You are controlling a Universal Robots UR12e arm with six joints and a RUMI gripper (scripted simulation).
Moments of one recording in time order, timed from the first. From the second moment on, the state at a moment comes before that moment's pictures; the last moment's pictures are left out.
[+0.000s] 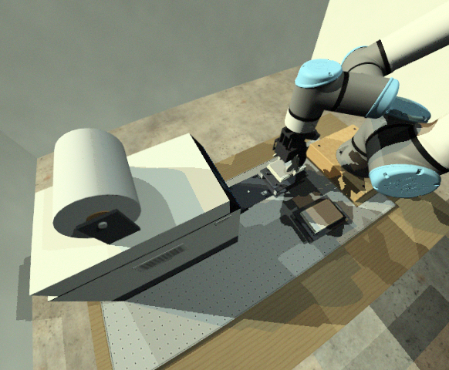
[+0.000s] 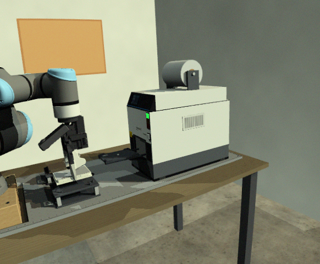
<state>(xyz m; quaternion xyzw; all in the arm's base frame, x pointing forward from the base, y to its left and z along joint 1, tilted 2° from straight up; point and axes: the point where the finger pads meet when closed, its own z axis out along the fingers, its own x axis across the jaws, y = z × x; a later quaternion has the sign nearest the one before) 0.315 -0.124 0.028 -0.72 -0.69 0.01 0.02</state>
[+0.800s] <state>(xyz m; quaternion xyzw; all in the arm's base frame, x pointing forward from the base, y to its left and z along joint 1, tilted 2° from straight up) 0.316 -0.125 0.027 -0.72 -0.69 0.01 0.02</state>
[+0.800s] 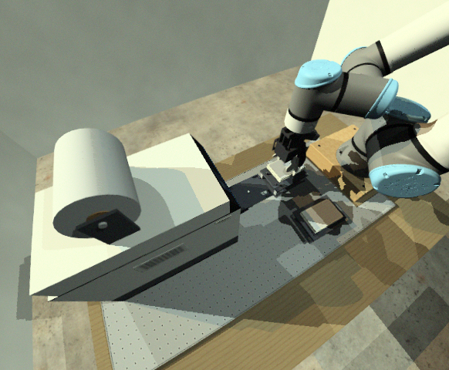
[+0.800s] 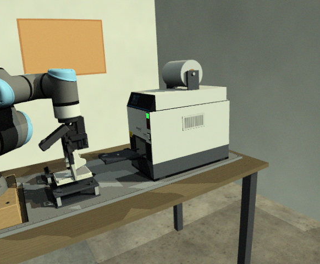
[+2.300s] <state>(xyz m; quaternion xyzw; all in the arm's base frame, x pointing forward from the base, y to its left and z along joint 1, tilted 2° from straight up) 0.315 -0.124 0.009 -0.72 -0.69 0.01 0.02</state>
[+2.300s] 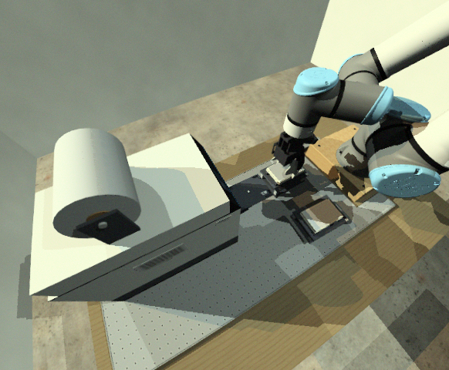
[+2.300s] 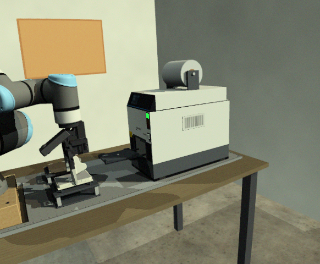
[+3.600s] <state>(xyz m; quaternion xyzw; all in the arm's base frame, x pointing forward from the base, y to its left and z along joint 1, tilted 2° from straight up) 0.315 -0.124 0.005 -0.72 -0.69 0.01 0.02</state>
